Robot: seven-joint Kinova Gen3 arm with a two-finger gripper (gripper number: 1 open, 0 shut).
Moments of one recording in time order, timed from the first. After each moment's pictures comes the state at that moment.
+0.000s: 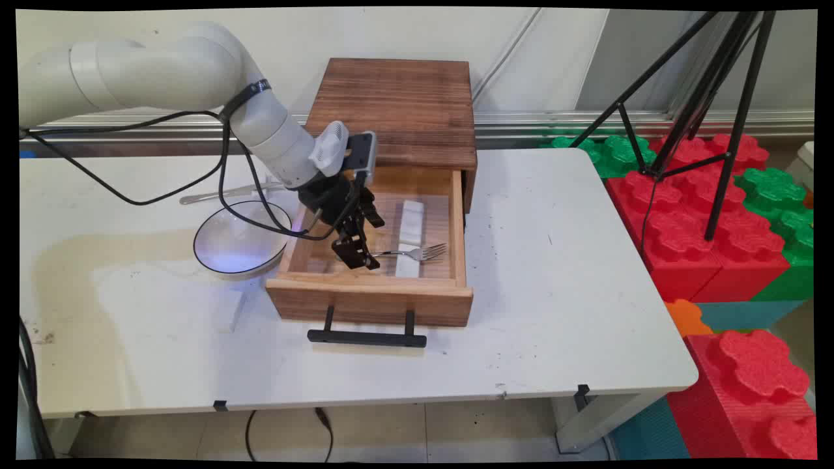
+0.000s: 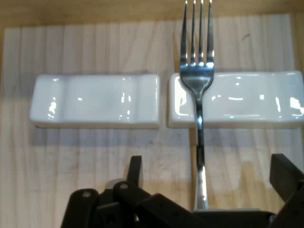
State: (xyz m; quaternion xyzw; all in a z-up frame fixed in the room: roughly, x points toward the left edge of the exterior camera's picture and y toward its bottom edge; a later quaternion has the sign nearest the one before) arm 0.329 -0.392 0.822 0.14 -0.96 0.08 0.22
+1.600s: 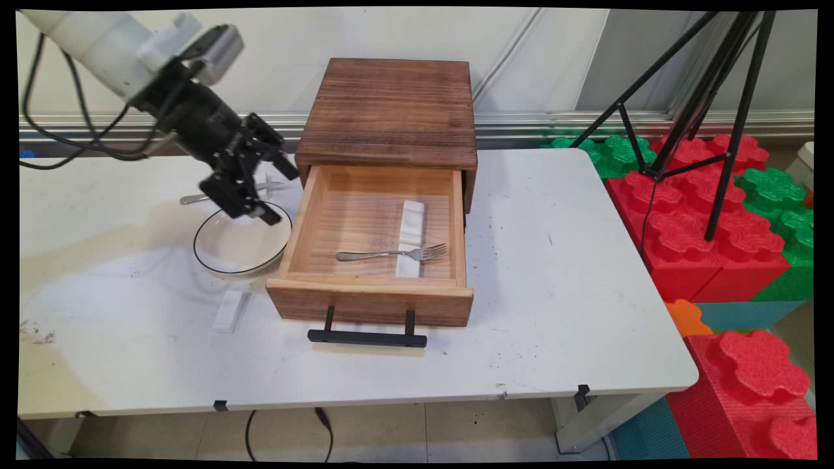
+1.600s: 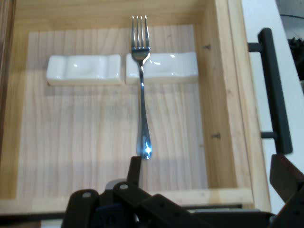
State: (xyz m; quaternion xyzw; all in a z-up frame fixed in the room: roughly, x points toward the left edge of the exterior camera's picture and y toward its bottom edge) arm 0.454 -0.320 0.961 0.13 -0.95 0.06 0.28
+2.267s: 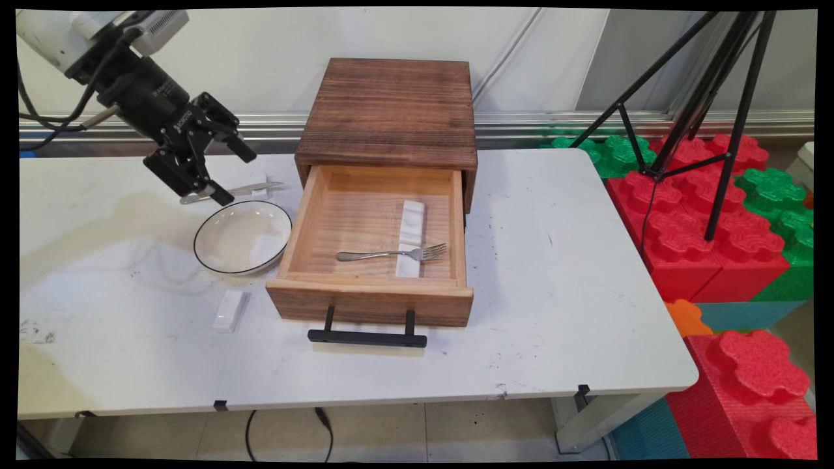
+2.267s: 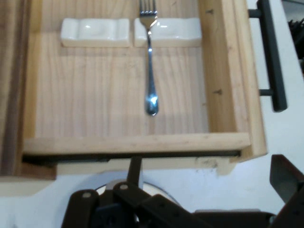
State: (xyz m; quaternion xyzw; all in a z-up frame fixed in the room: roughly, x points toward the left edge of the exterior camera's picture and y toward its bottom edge) arm 0.510 -0.314 0.986 0.14 -0.95 0.05 0.27
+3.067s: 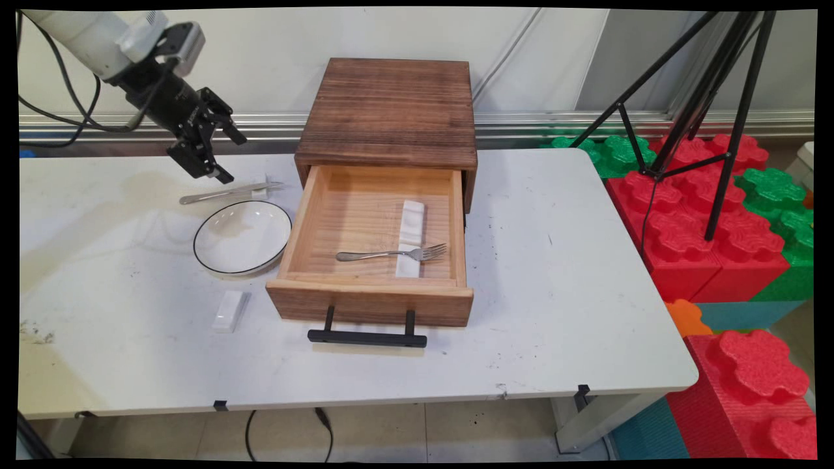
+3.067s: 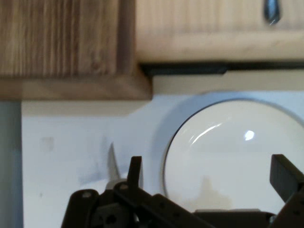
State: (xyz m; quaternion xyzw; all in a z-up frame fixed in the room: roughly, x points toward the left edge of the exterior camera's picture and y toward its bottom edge) arm 0.571 -0.381 0.935 0.16 -0.96 0.11 0.18
